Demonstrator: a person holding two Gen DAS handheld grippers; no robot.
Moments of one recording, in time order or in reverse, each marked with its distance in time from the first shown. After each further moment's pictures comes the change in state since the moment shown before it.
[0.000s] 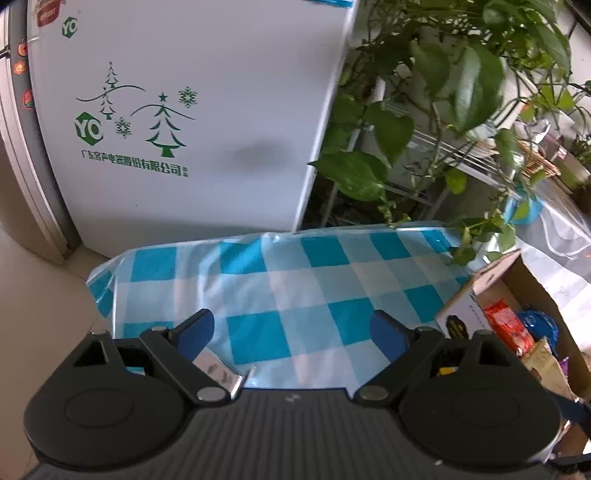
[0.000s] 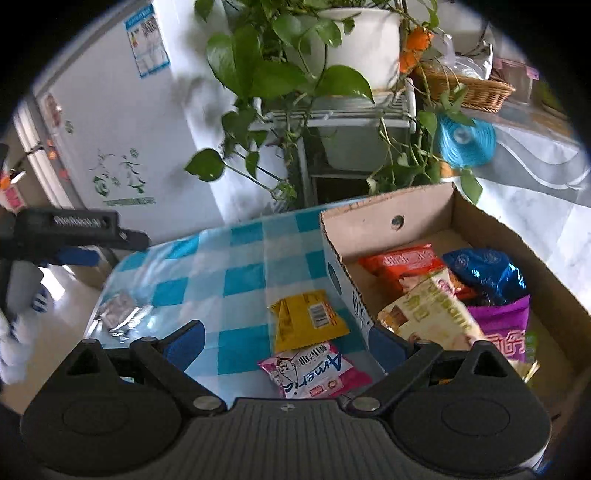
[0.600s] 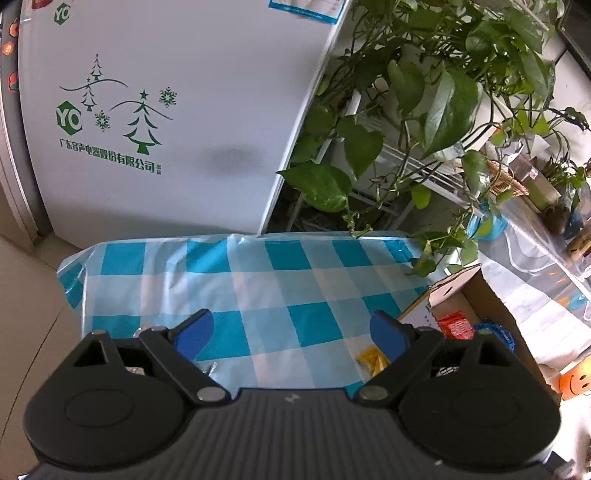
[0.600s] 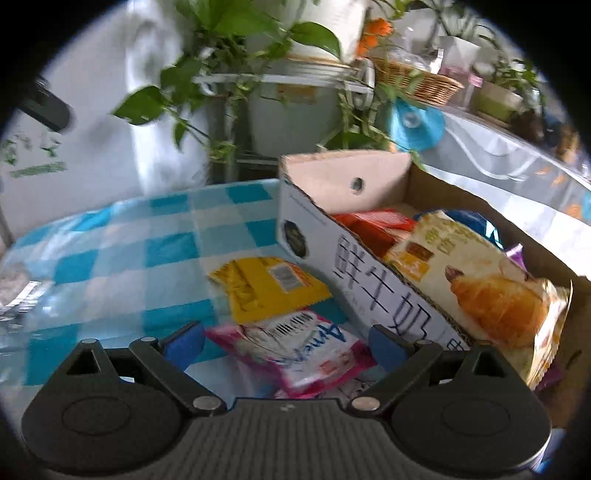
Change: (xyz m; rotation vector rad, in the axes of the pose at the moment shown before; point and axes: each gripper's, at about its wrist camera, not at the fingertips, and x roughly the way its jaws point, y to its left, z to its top) left arm -0.015 -0.001 0.005 -0.057 0.002 -0.124; right arm 0.071 0.039 -0.054 0.002 -0.058 -0.376
